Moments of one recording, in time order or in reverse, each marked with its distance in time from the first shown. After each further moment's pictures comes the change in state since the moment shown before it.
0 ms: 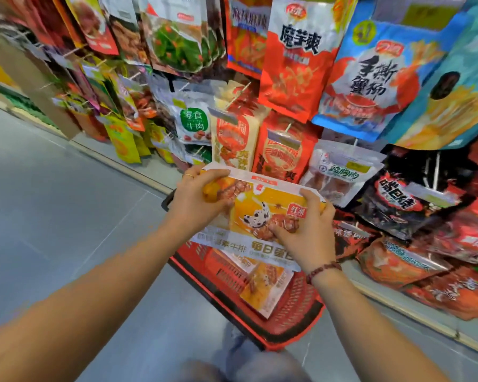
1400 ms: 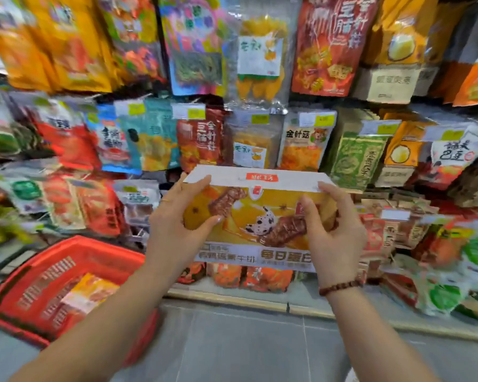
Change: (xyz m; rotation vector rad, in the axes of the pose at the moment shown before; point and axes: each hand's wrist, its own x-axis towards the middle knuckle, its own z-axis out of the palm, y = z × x) left_hand -0.327 0.498 0.221 -0.372 0.165 0.560; right_hand -0.281 0.317 -0.504 0.239 0.933 -0.221
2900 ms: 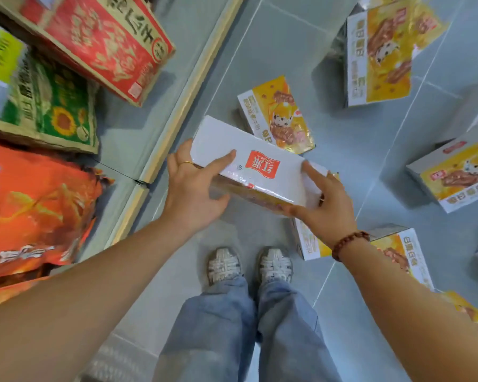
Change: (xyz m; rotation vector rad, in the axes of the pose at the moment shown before) left_hand -0.277 -0.286 0.626 -0.006 -1.501 0.465; right_hand -0.347 0.540 -0.042 -0.420 0.162 1.434
